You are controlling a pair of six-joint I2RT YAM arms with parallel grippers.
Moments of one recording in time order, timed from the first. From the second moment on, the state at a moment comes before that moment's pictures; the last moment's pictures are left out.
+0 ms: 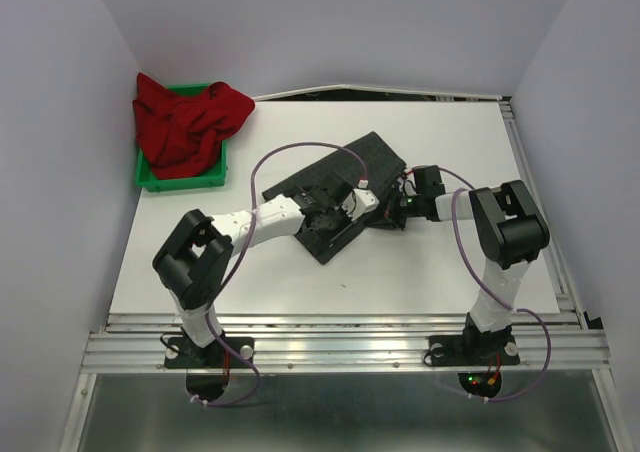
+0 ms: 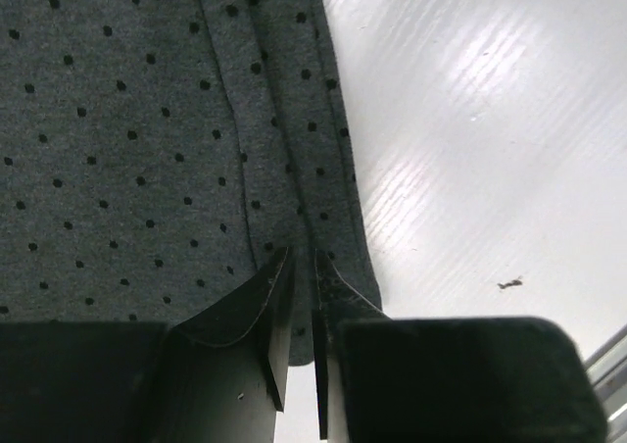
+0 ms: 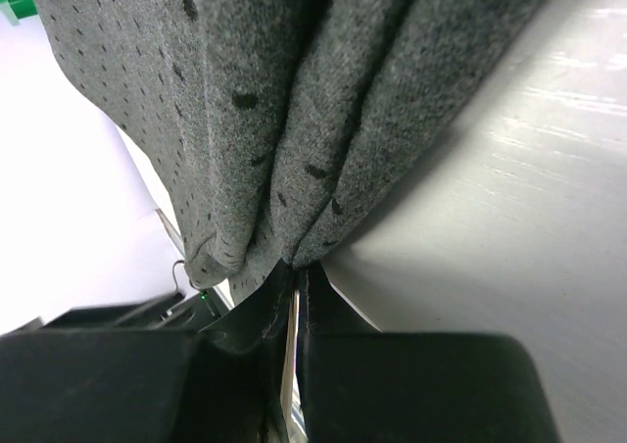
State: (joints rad) left arm -0.83 1.72 1.19 -0.48 0.08 0.18; right arm 0.24 1.93 0.91 0.10 -0.70 0.79
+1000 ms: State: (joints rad) left arm -0.83 1.84 1.21 -0.50 -0.04 0.24; right arm 0.24 1.93 0.91 0.11 -0.70 0.79
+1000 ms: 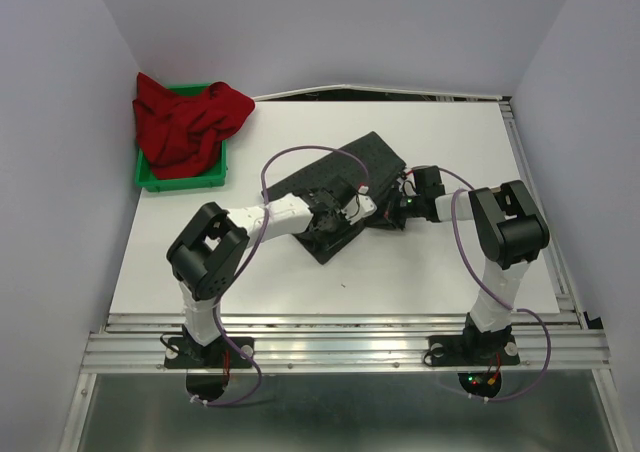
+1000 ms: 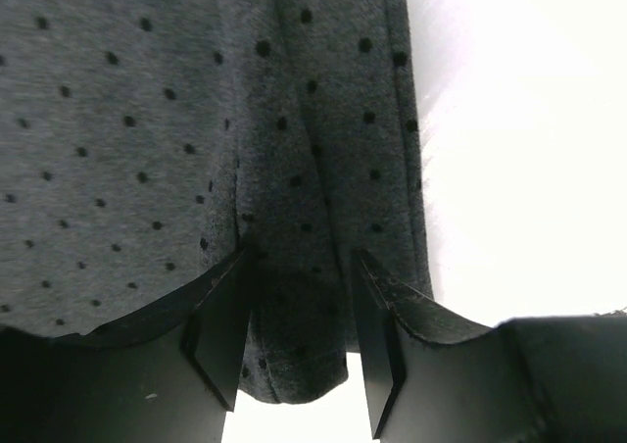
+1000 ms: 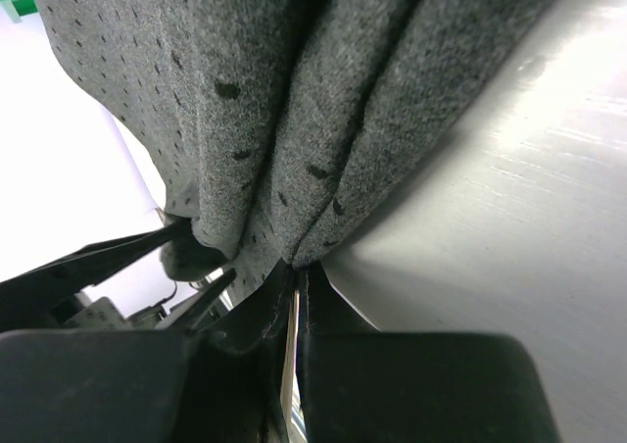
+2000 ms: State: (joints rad) left arm -0.80 1.66 1.26 -0.54 0.01 0.31; right arm 0.24 1.93 0.91 0.12 -0.71 0.79
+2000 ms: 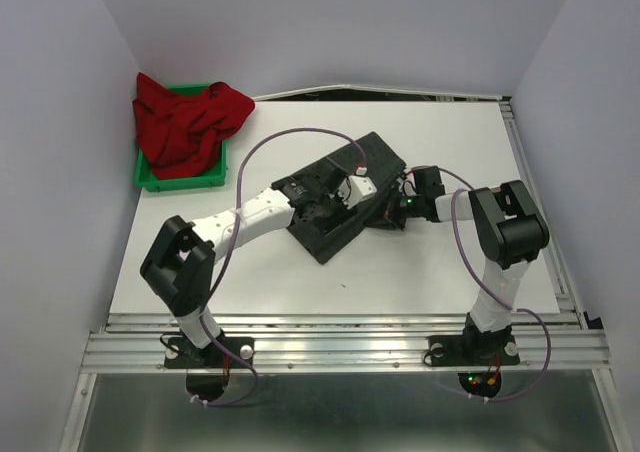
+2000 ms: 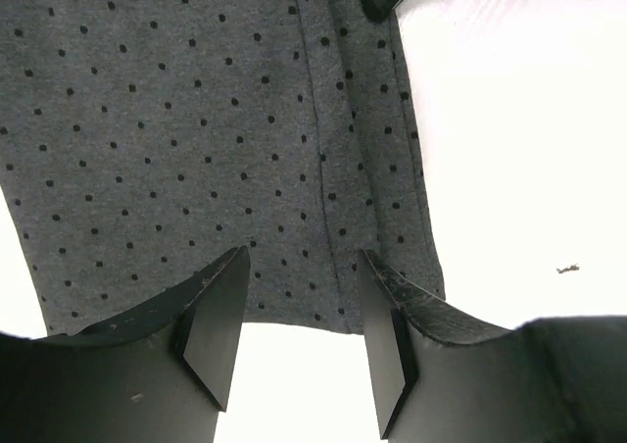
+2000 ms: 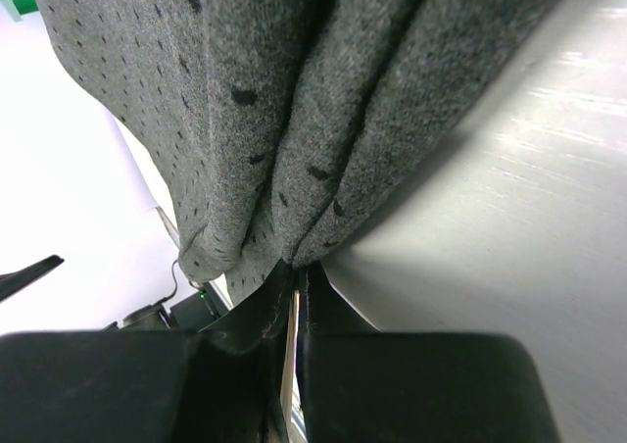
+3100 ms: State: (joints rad) left arm -0.80 1.83 1.24 -0.51 0.11 0.29; right arm 0.24 1.94 0.91 0.12 -0.72 0.79
